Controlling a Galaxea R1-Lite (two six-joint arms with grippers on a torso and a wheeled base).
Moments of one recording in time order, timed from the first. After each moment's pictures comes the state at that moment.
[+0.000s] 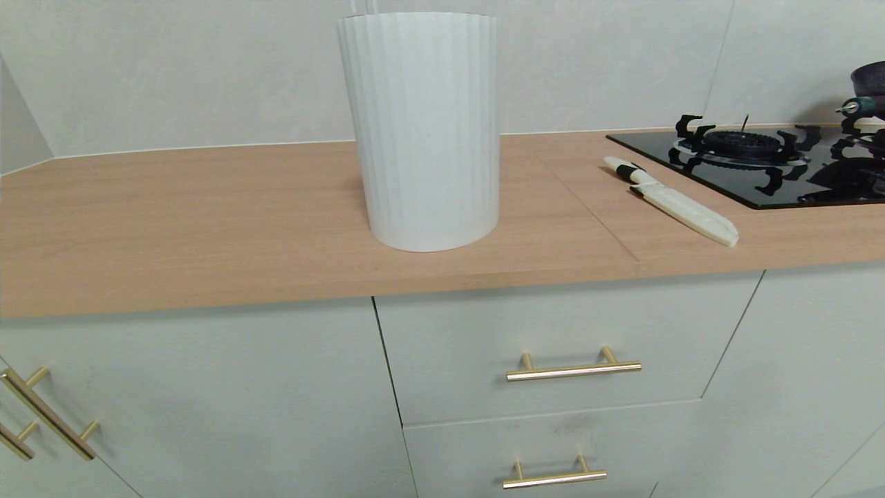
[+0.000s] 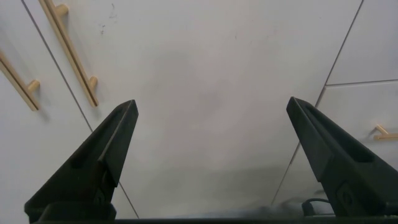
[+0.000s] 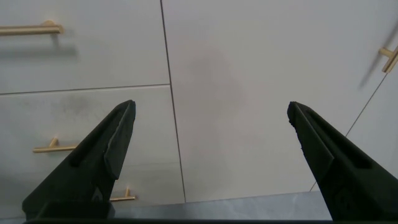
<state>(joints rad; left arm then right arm) 0.00 0.00 0.00 0.00 -0.02 0.01 0.00 0.00 0.00 0.00 -0.01 0.00</state>
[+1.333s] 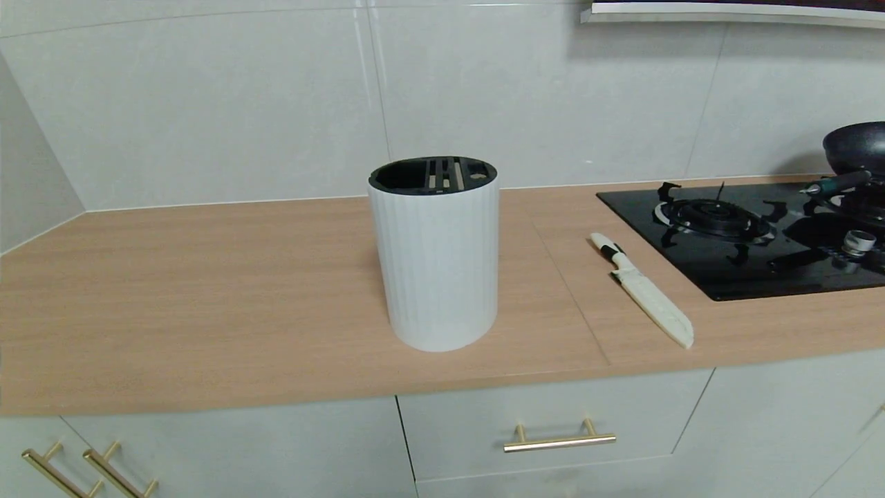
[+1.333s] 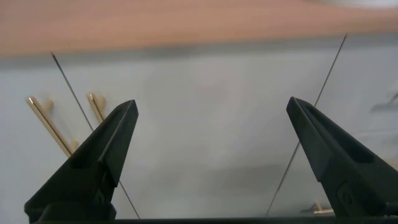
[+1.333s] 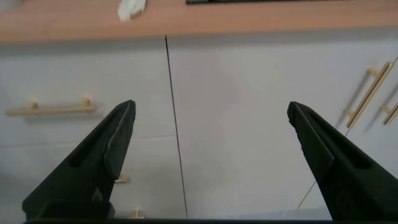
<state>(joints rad) 0.00 0.00 0.00 0.00 -0.02 0.01 0.00 0.00 0.00 0.00 -0.01 0.00</state>
